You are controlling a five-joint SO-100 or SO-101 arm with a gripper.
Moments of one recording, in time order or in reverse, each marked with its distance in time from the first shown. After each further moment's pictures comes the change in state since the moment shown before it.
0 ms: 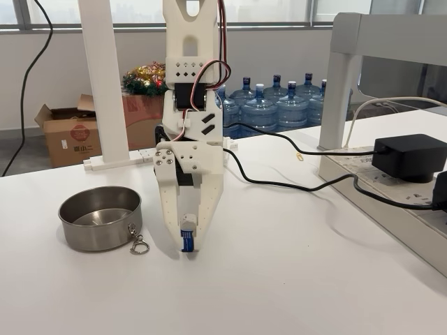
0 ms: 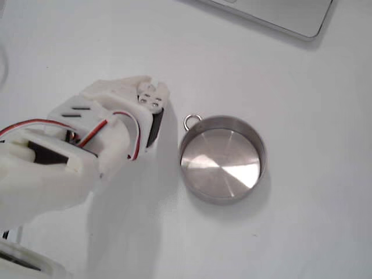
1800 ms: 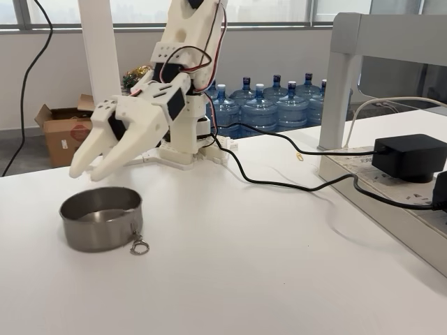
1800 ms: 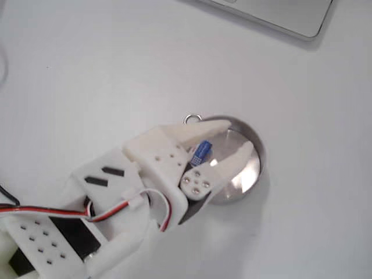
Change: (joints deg) arm 24.7 35.9 20.9 0.1 0.0
